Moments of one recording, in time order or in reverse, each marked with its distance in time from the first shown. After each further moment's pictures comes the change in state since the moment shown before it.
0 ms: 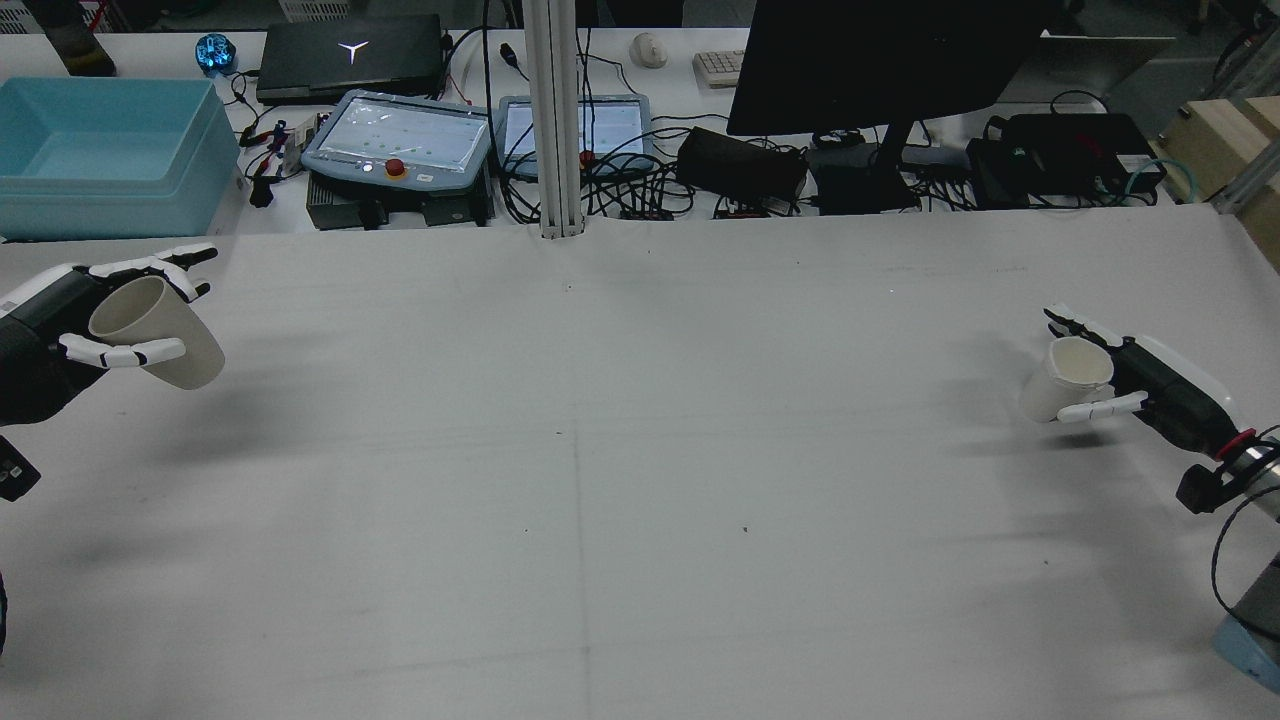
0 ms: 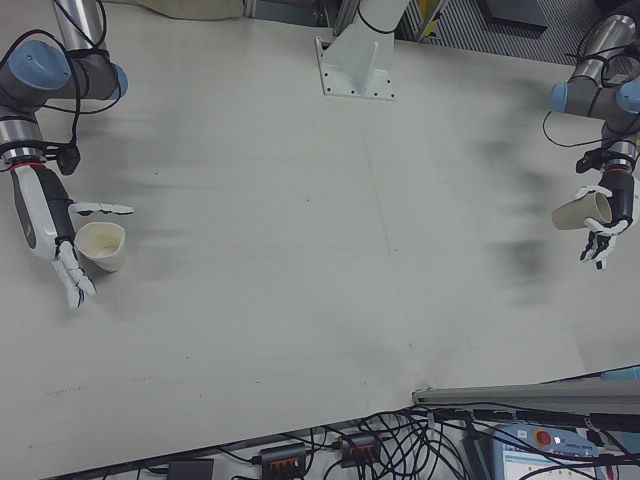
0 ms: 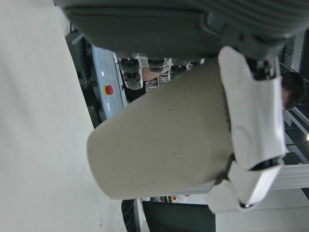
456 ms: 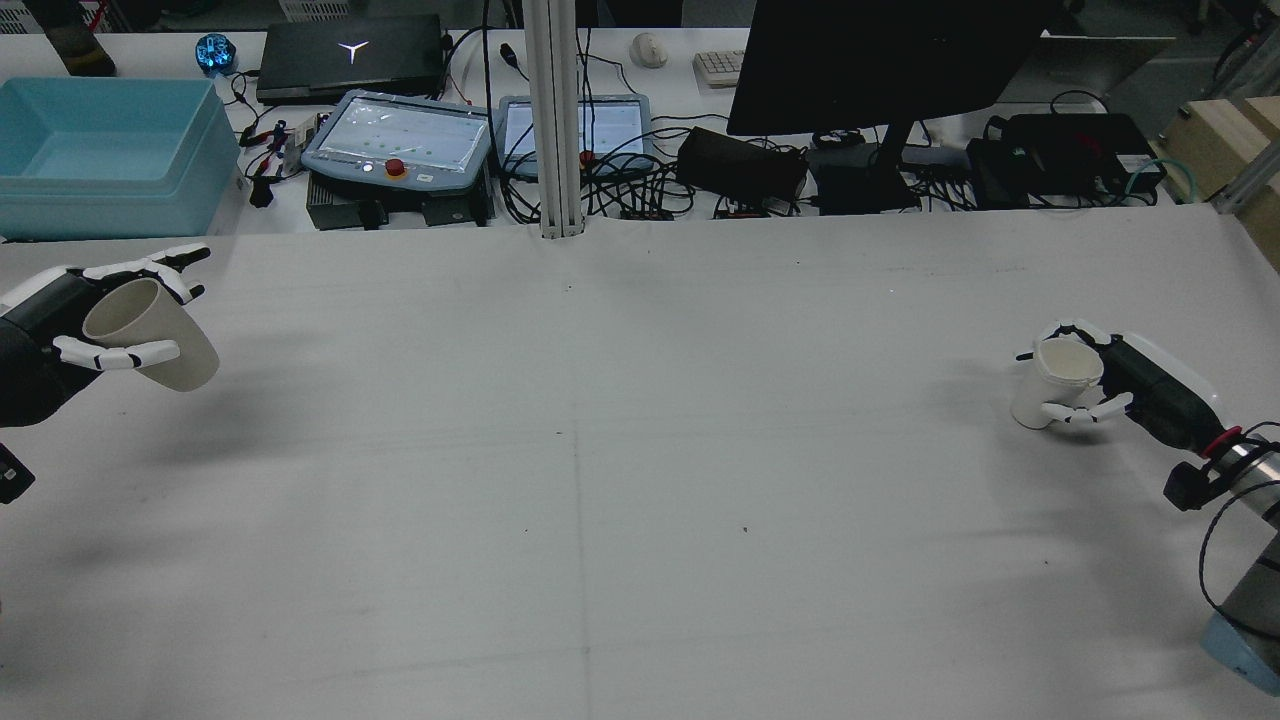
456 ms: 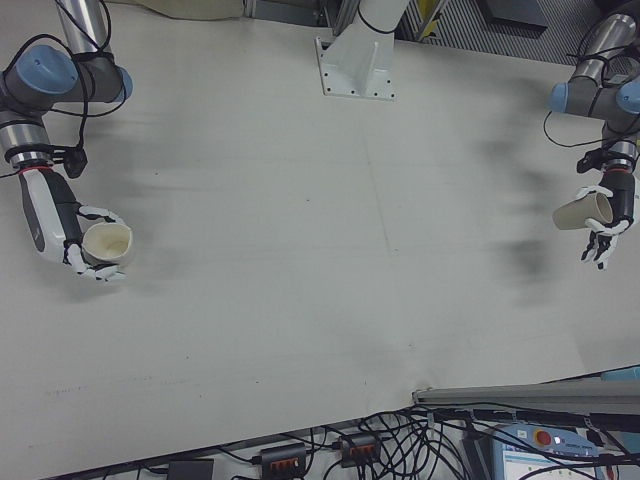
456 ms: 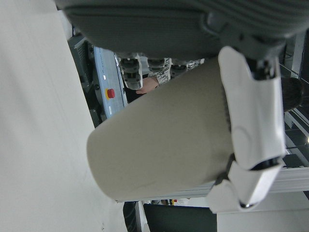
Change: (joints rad) left arm -0.001 0.009 0.002 -0.004 -0.003 0.000; right arm -0.012 0.015 -0.002 -0.005 0.007 -0.001
